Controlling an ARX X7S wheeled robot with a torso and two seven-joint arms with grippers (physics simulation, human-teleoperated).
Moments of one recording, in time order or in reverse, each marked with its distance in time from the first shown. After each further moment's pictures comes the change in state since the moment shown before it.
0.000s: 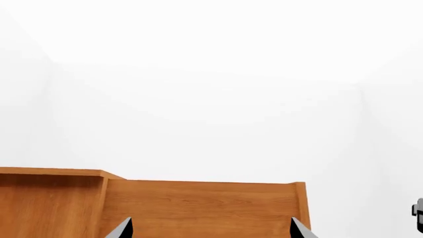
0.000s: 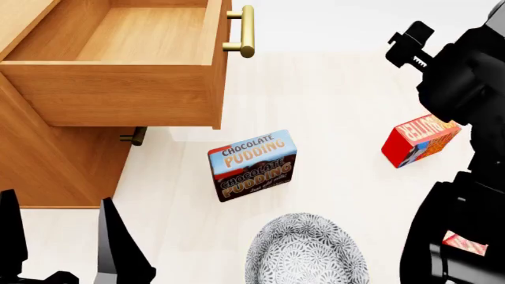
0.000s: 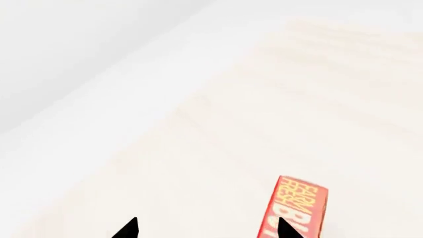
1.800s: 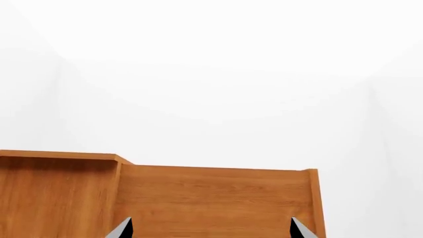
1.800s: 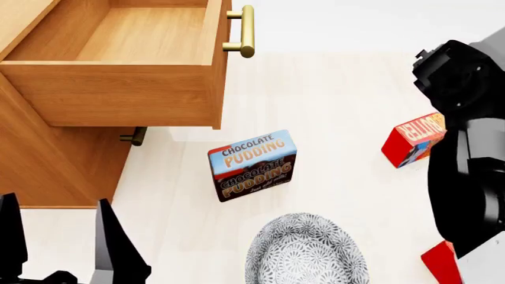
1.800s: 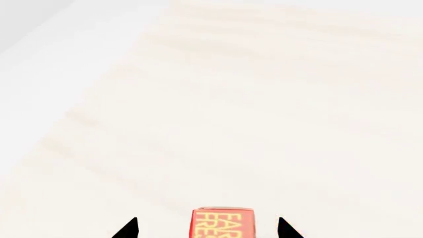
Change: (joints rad) left arm 0.002 0.003 -0.006 -0.070 -0.020 0.049 0.000; right arm 0.351 0.043 -0.056 1.118 -0.359 -0.712 -0.102
